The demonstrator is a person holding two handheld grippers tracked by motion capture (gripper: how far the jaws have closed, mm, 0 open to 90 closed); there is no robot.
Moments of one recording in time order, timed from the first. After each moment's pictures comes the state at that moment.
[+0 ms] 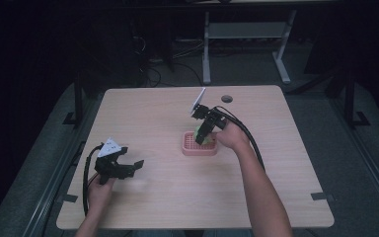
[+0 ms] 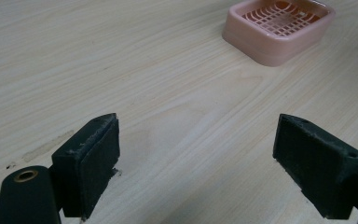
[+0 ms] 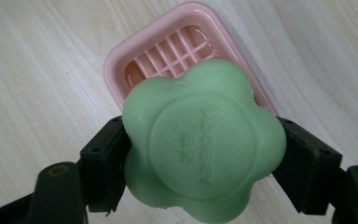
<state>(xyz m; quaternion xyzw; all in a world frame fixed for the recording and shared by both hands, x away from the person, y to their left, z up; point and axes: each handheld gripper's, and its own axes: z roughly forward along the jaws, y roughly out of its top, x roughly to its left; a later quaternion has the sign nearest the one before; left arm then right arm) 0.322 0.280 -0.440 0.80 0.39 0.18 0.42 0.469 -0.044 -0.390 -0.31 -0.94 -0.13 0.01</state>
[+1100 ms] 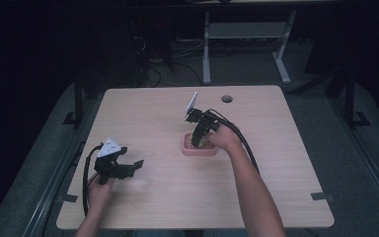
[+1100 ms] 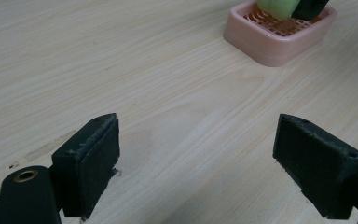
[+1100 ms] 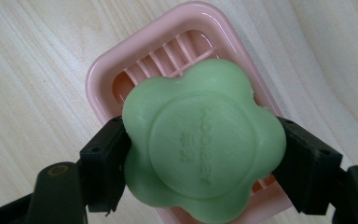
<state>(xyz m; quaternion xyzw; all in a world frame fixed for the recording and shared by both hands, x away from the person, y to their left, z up) 0.322 0.281 -0.439 0.80 0.39 0.19 0.42 0.475 -0.024 -0.410 -0.30 -0.95 -0.10 0.01</state>
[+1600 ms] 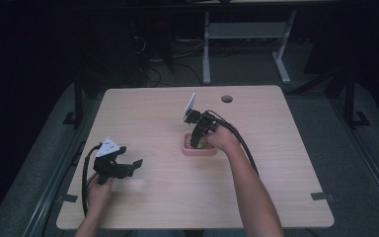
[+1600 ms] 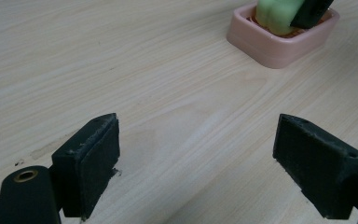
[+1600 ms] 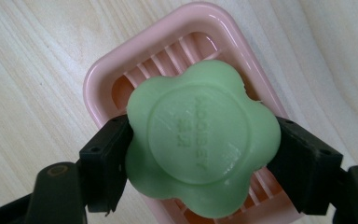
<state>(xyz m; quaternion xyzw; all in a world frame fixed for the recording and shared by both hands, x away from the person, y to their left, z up) 0.322 0.283 -0.439 0.79 0.39 0.19 0.43 0.477 -0.019 -0.415 -0.30 -0.95 -0.09 0.01</state>
